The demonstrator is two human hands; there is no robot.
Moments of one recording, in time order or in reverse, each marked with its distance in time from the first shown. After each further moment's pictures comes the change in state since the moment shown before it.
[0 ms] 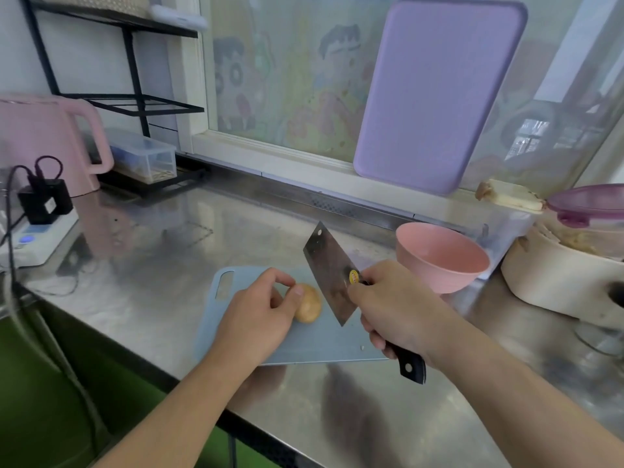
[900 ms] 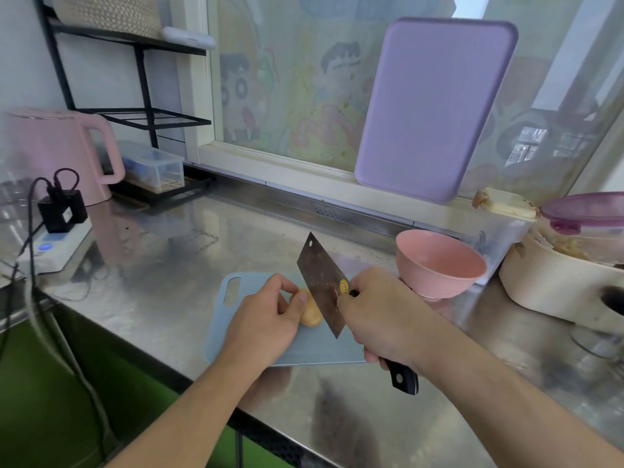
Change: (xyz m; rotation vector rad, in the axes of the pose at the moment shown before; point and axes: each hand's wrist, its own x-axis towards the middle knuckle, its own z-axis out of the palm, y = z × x) left_hand -0.002 0.001 0.001 0.022 0.016 0.004; right_hand -0.027 -0.030 0.003 -0.265 -0.018 -0.025
